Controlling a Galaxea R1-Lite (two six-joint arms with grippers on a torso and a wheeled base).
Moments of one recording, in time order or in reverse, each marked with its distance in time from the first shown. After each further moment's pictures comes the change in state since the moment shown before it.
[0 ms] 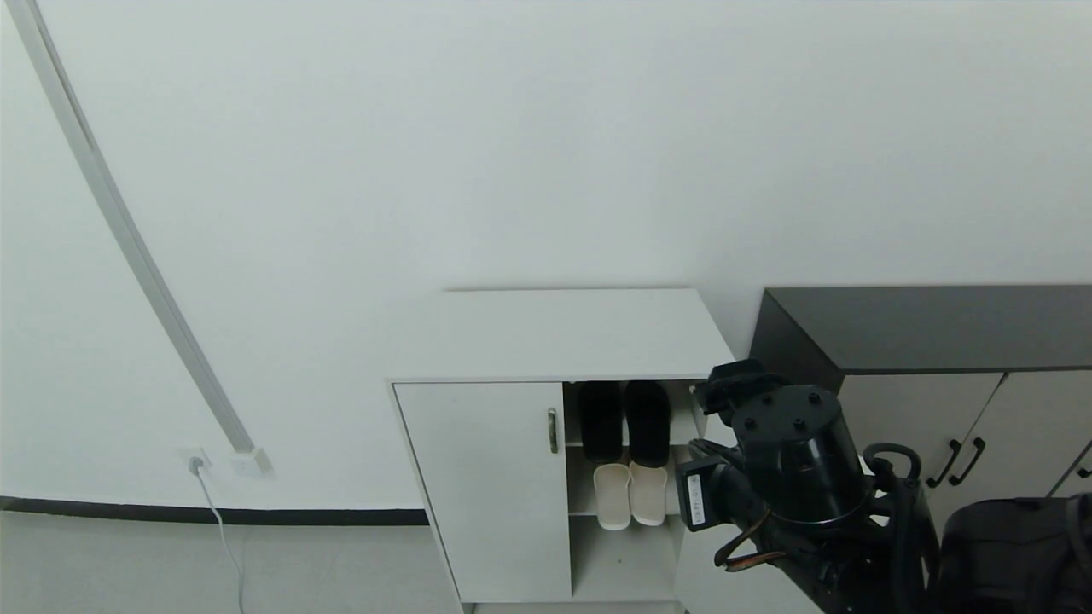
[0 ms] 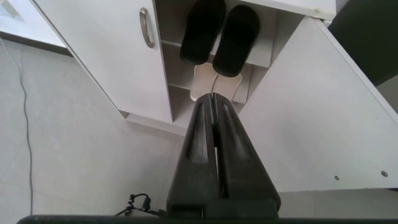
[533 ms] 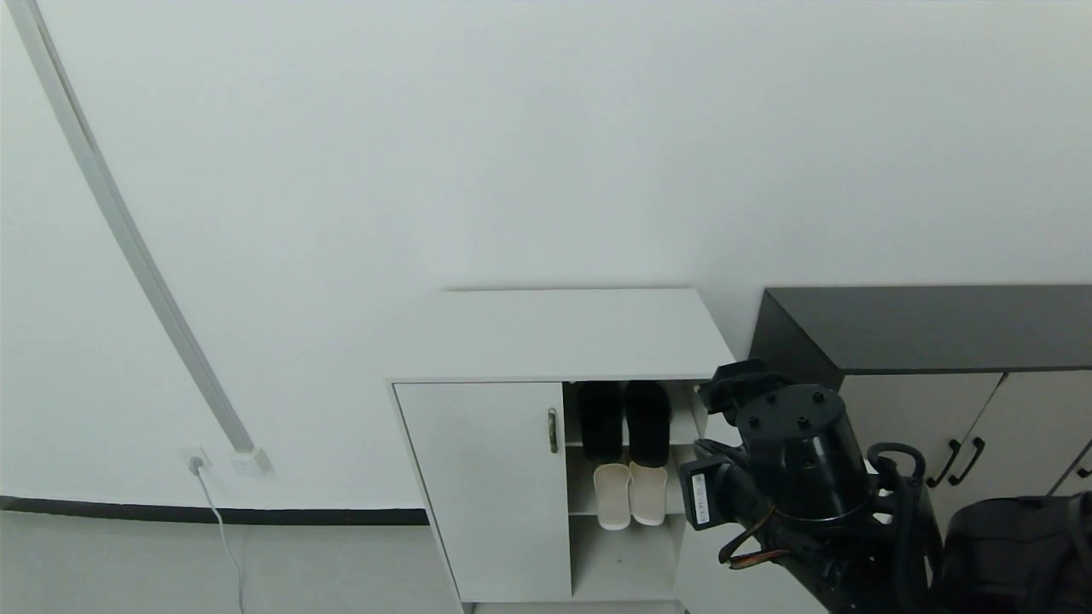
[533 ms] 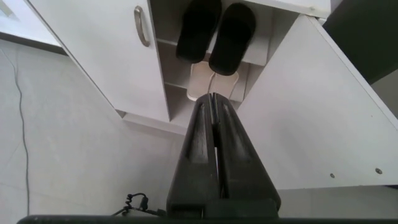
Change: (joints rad) left arm 0.000 0.000 0.000 0.000 0.000 0.003; right arm -0.010 -0.003 0.009 0.000 -0.001 -0.005
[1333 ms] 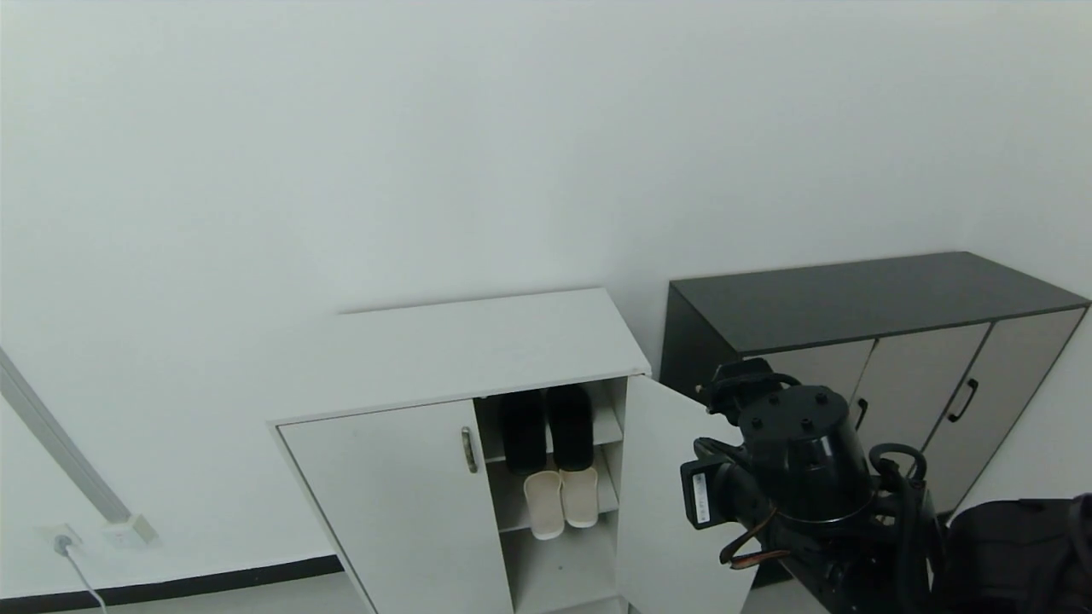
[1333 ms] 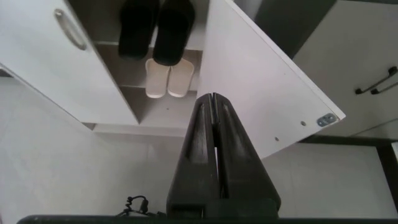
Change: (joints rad) left arm 0.001 0.000 0.000 -0.001 0.031 -0.003; right arm -0.003 0.002 0.007 -0.018 -0.004 -0.001
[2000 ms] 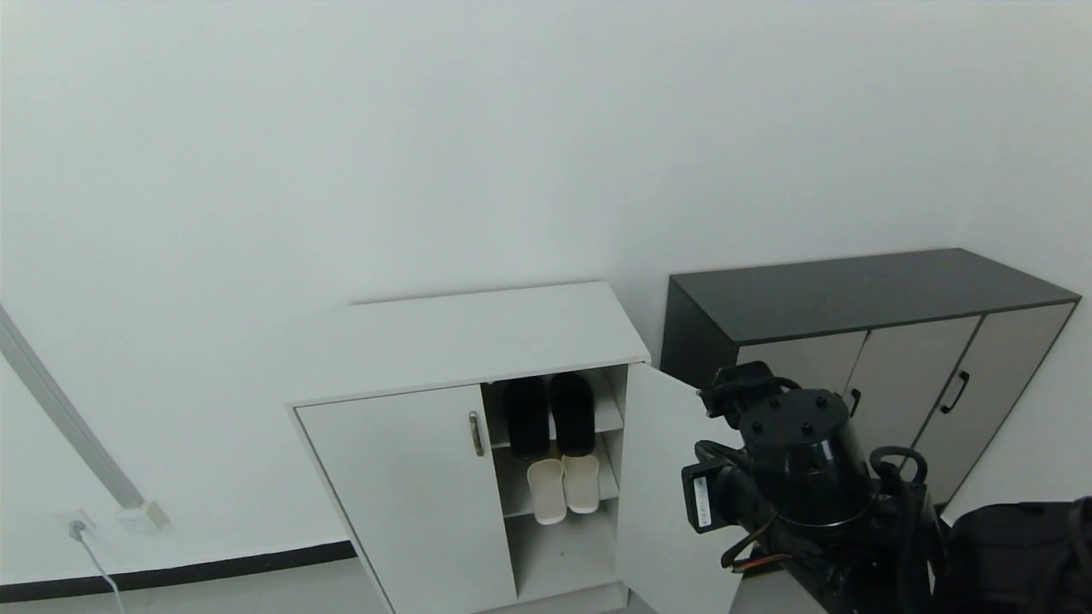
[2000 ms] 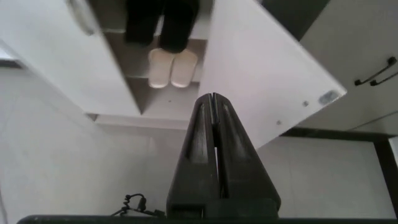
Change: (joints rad) left arm -0.001 0.000 -0.001 0.001 -0.001 -0.005; right arm 0.001 0.001 0.009 -0.001 0.000 -0.006
